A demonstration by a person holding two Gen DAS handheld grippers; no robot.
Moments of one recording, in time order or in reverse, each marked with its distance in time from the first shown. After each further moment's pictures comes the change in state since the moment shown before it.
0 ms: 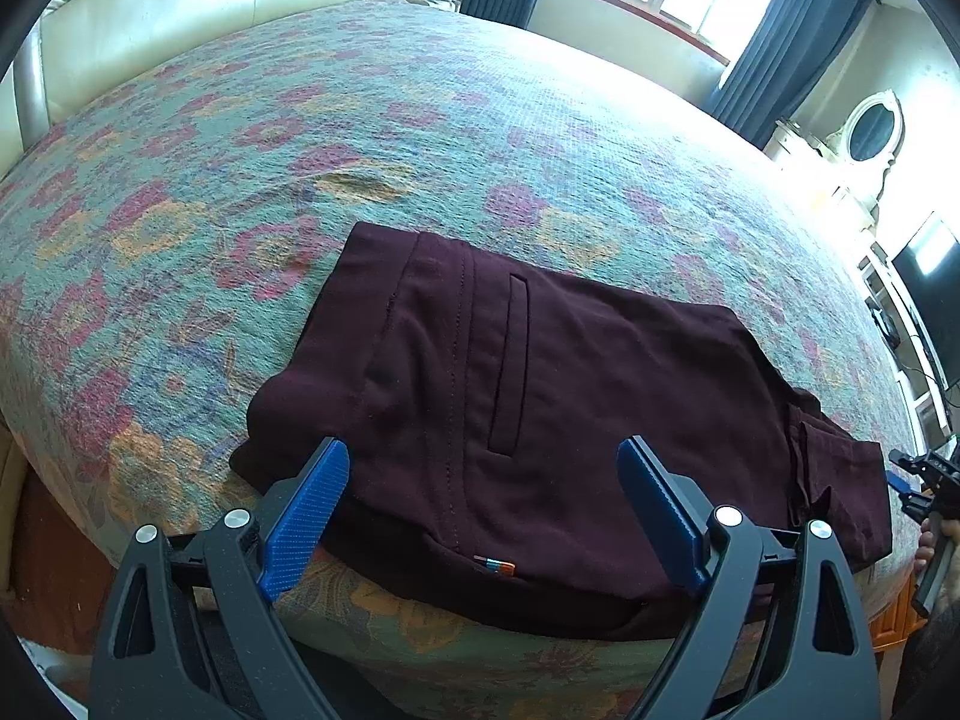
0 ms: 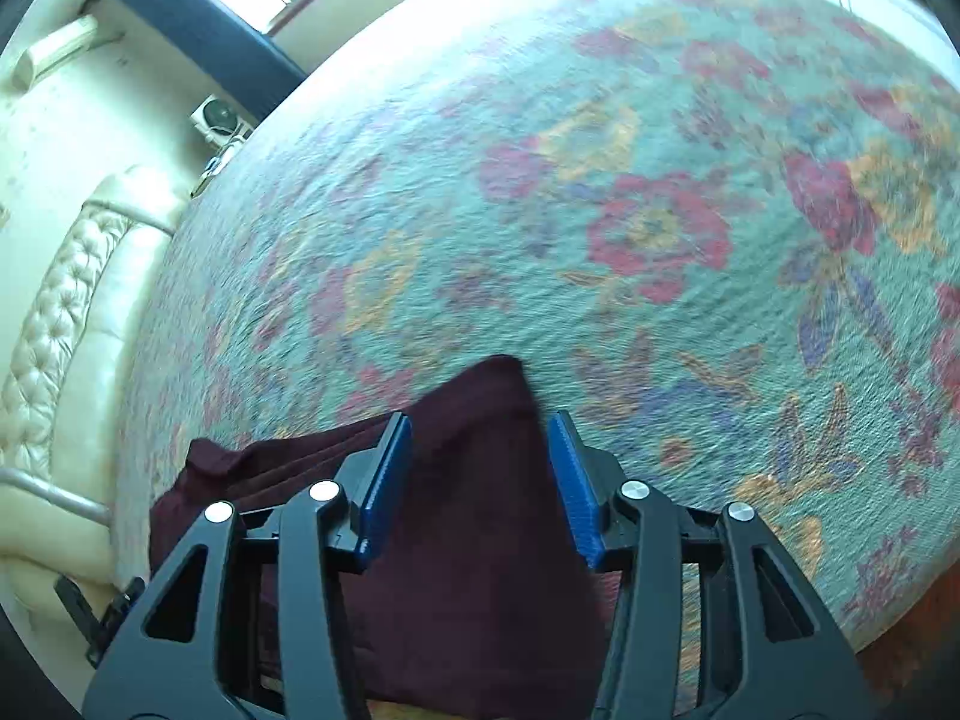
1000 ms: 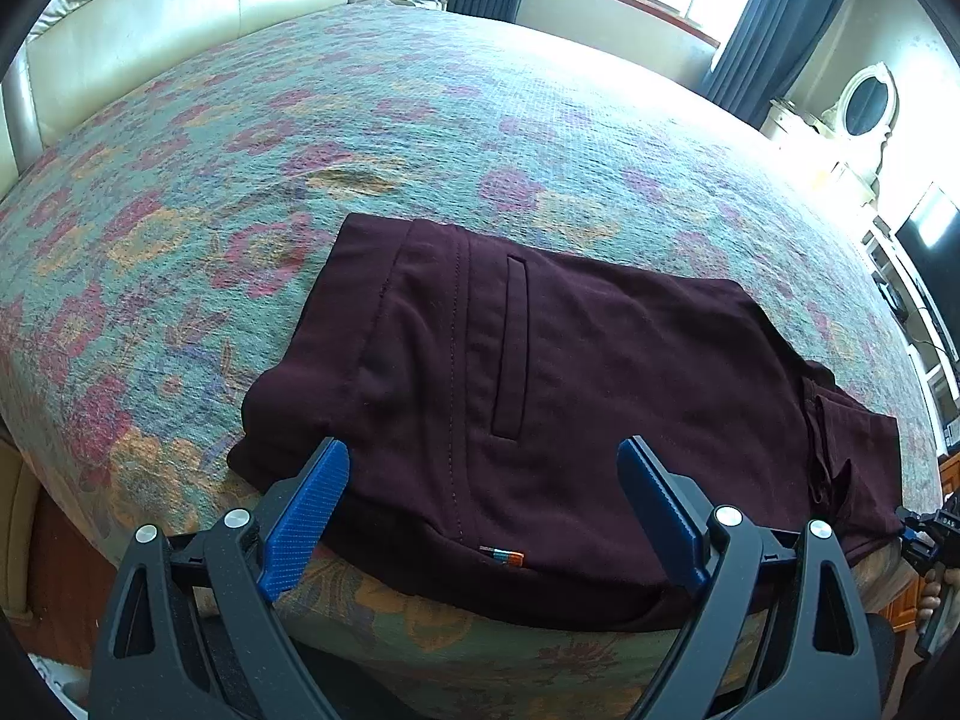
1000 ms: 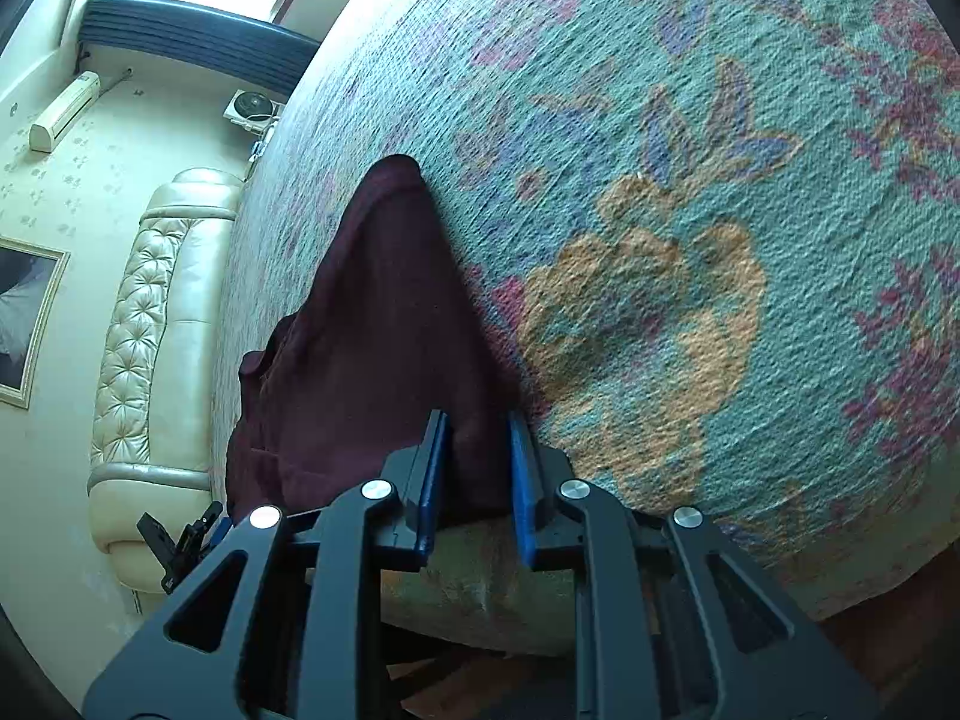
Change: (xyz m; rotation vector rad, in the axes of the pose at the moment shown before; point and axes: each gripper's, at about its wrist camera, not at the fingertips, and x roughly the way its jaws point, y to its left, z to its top) left arm 0.004 -0.003 -0.007 0.062 0.005 0.026; right arm -0.026 -0.062 -0.076 0.077 0.129 0.166
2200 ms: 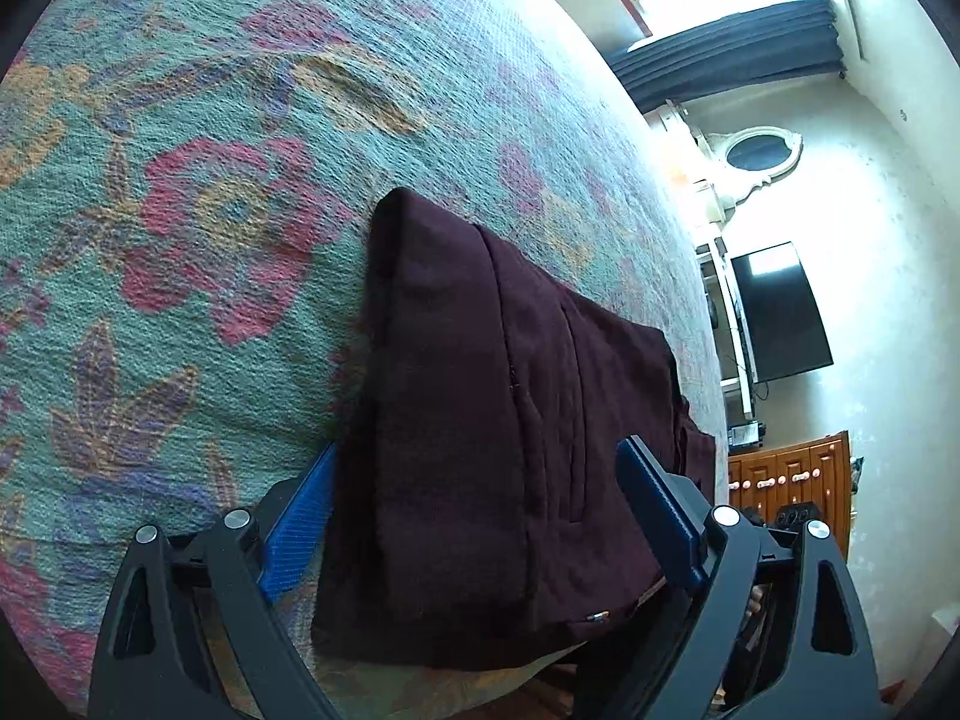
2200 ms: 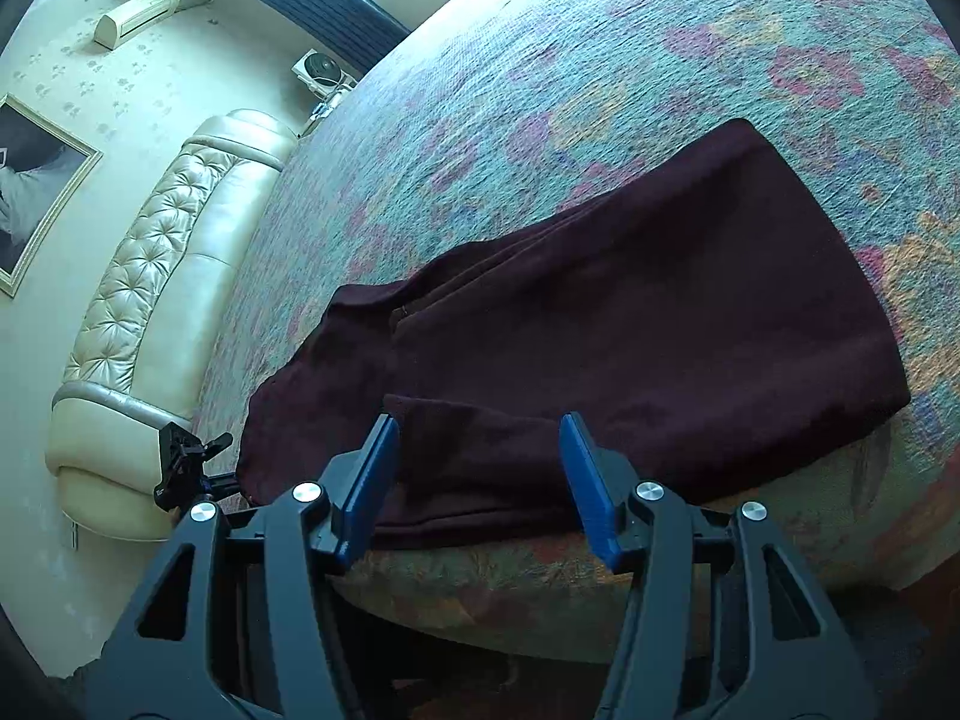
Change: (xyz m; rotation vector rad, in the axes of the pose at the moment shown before) left arm 0.085 0.116 0.067 -0.229 0.286 -0.626; right arm 0.049 0.153 -0.072 -0.258 -0.056 -0.035
